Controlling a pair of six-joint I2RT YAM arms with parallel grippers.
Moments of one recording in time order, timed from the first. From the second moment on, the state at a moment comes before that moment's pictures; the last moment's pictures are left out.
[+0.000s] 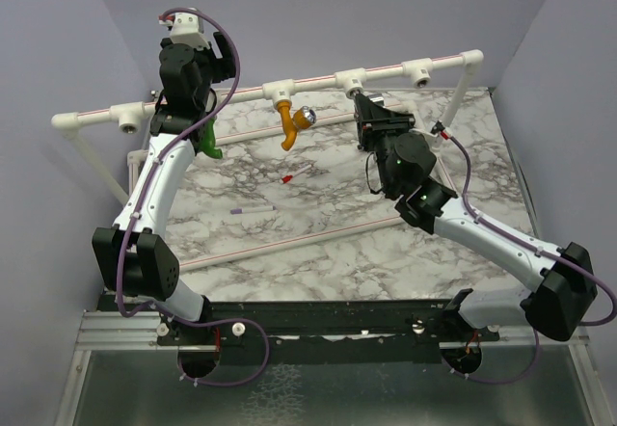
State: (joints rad) left arm -0.13 1.57 1.53 0.01 -0.09 -0.15; right arm 0.77 1.30 1.03 0.39 0.68 1.45
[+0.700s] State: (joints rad) left arm -0.13 1.57 1.53 0.02 -0.09 -0.15; right arm 0.77 1.27 1.03 0.35 0.67 1.45
